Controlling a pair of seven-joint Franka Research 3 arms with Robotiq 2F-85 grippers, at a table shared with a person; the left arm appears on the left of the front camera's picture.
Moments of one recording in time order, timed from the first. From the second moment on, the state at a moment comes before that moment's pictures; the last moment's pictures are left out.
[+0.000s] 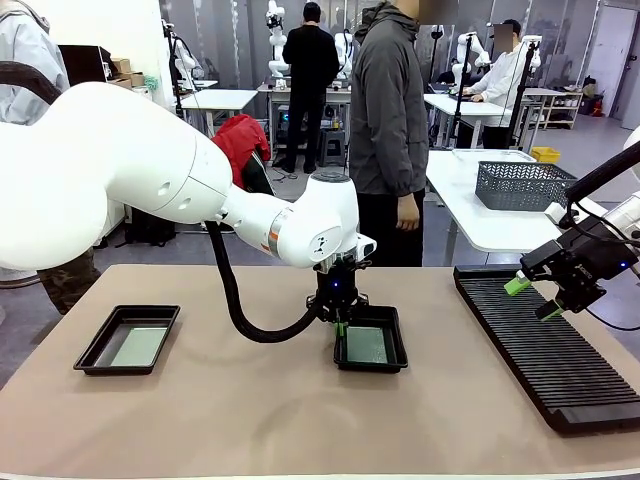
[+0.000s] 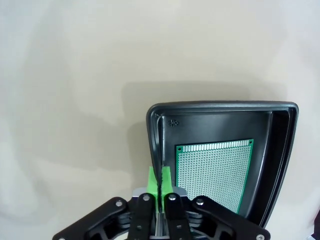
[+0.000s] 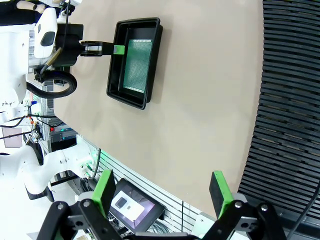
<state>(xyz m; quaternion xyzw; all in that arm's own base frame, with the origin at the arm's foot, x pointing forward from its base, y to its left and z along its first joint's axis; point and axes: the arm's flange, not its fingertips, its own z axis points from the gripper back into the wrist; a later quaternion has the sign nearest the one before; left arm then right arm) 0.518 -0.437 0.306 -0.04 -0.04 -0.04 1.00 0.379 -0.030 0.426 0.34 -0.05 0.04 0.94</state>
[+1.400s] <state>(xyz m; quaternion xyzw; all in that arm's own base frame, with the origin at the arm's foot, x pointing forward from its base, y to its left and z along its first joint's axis) 0.515 -0.413 0.348 -0.07 -0.04 -0.04 1.00 0.379 -0.030 0.426 0.34 -0.05 0.04 0.94</state>
